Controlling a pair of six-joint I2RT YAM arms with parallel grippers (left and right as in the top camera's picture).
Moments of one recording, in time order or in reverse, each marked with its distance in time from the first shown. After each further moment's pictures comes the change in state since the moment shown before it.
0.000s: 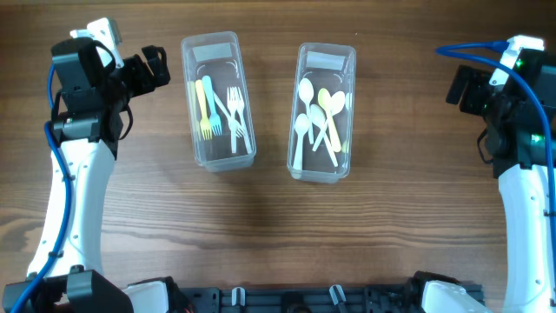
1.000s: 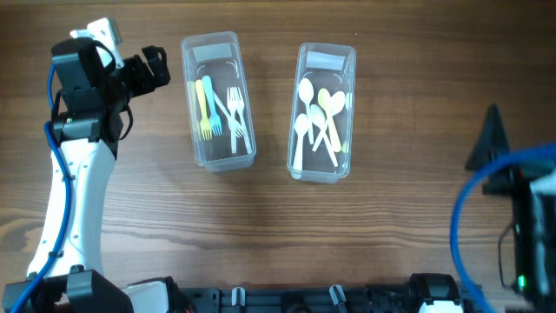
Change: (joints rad) left arm 0.000 0.000 0.000 -0.002 0.000 0.000; right arm 0.171 -0.703 -0.002 -0.032 0.000 0.000
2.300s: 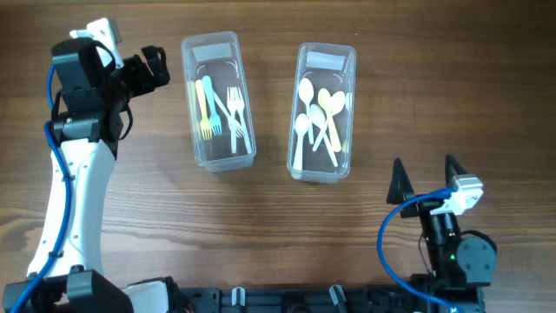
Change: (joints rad) left arm 0.000 0.000 0.000 0.000 -0.008 0.000; right arm 0.006 -0.558 -1.085 0.529 -0.256 0.153
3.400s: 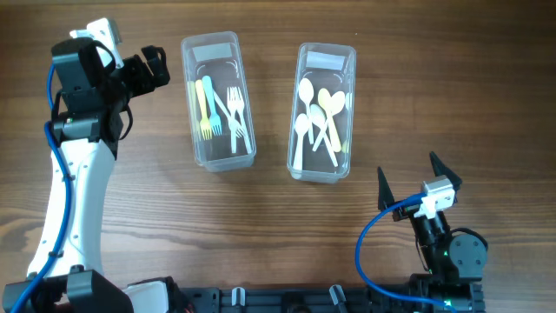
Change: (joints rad) left arm 0.000 0.000 0.000 0.000 0.000 0.000; right arm 0.000 -0.001 -0.090 0.086 -0.130 -0.269
